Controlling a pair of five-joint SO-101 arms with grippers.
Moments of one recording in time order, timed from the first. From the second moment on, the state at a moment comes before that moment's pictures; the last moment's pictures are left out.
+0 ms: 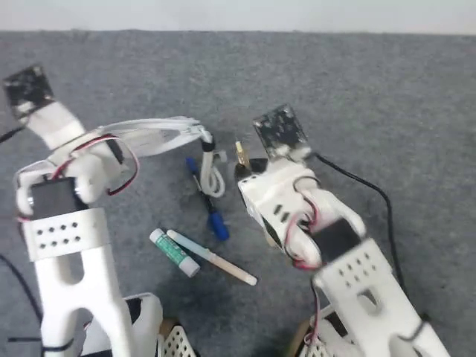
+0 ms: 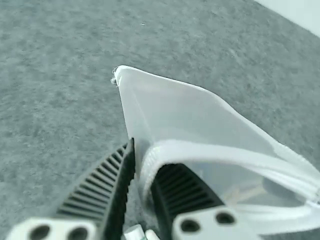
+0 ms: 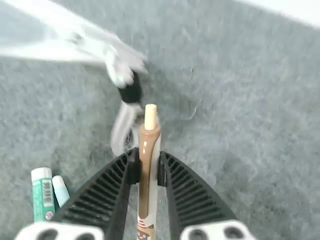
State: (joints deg) left arm -18.6 -38.1 27.9 72.1 21.1; right arm -34.3 -51.8 47.8 45.5 -3.0
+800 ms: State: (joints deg) left arm -12.0 -38.1 27.9 72.1 21.1; right arm -42.1 -84.7 53.0 44.5 -3.0
